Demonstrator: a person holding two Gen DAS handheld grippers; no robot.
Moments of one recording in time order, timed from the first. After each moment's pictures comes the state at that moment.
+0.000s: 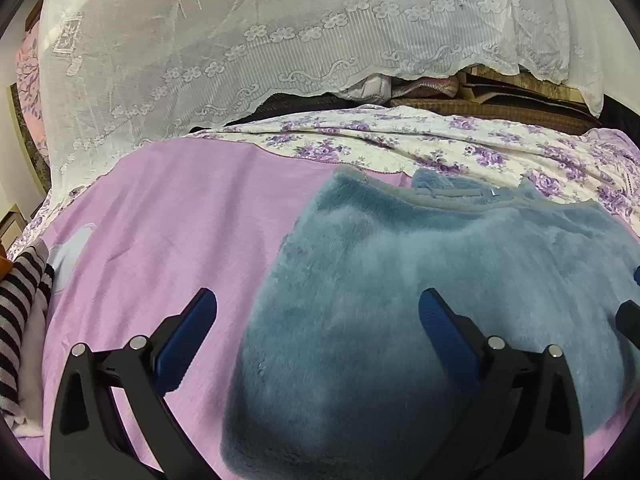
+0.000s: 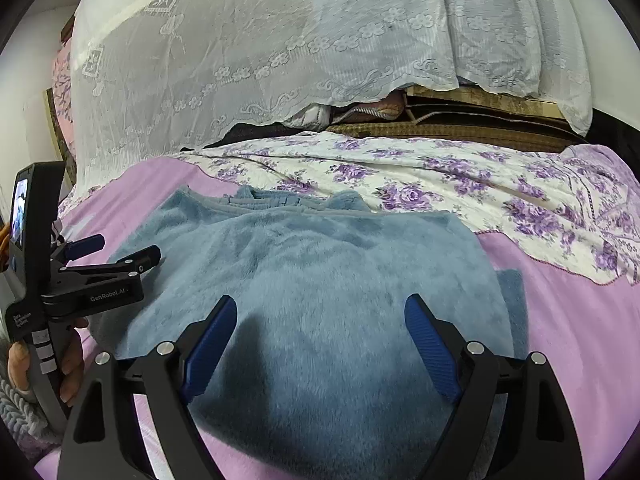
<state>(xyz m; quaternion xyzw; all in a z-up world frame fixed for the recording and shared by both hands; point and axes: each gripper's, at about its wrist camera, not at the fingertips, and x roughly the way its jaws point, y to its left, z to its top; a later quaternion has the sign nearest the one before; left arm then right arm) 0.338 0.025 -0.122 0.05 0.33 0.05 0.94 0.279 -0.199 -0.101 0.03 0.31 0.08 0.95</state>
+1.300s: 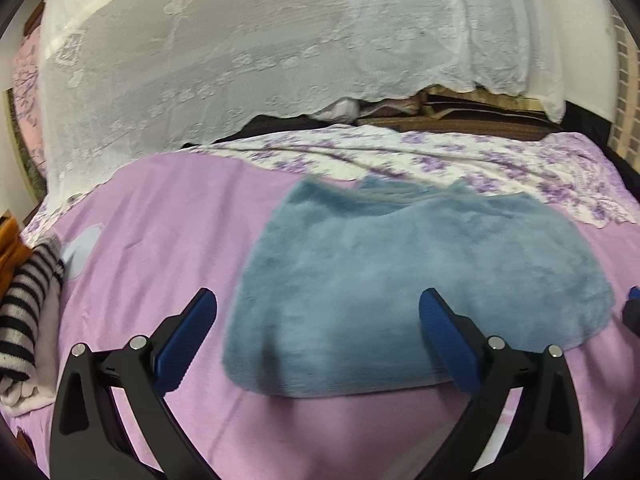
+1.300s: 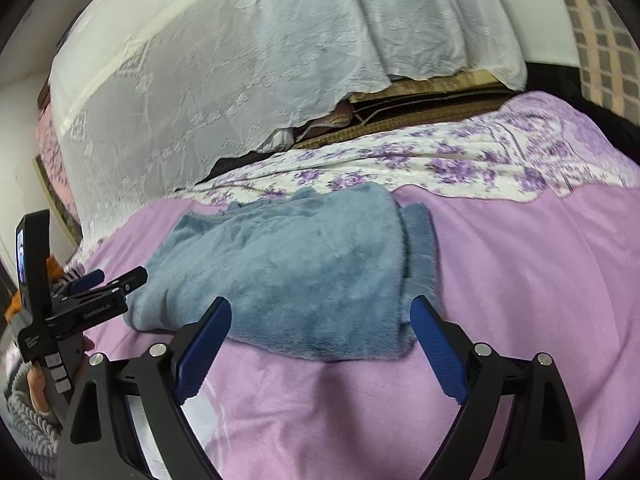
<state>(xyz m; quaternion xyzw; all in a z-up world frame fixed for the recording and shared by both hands) 0.261 0.003 -0.091 0.05 0.30 0.00 0.95 0.179 -0.263 -0.097 0.16 0.28 0.05 0.94</state>
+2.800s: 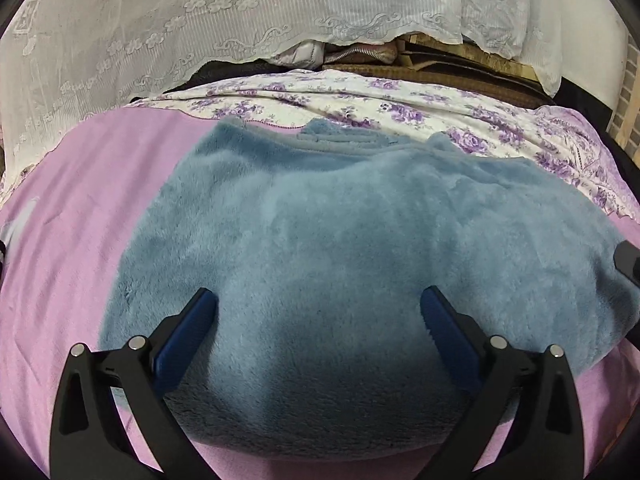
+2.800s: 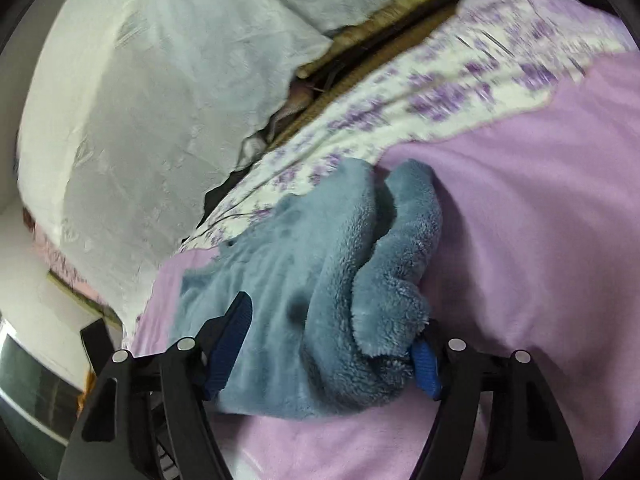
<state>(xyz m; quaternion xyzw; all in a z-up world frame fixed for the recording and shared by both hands) 0.321 -0.030 -0.140 0.02 0.39 -0.04 0.92 0.247 -0.280 -0.129 0.33 0.32 0.06 0.89</state>
